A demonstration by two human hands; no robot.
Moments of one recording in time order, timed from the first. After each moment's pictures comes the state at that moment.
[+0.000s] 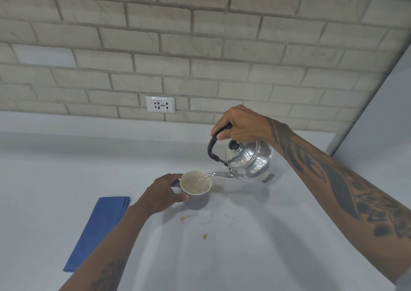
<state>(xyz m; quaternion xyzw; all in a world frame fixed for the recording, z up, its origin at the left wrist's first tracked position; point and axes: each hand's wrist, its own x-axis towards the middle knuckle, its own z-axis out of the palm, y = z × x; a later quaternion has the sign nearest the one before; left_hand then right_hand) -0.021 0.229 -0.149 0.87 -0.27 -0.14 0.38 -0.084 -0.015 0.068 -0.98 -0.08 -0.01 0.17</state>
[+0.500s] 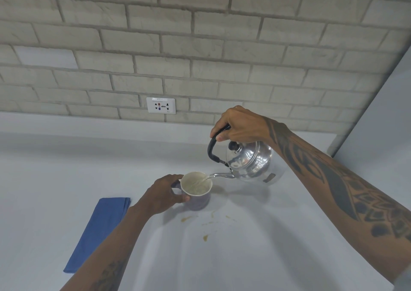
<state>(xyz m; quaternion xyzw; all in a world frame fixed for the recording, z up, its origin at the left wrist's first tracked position) -0.018 0.229 -0.152 0.87 -0.27 -0.13 0.39 -0.103 -0.003 0.071 -0.98 -0.07 -0.04 0.16</state>
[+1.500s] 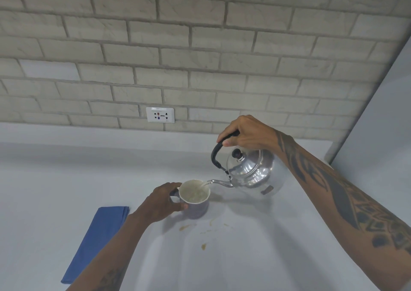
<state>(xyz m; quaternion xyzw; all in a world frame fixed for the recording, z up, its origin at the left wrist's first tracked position) -0.023 0.228 -0.144 0.87 -0.28 -0.12 0.38 -0.096 -0.034 0.070 -0.97 -0.07 -0.04 0.21</state>
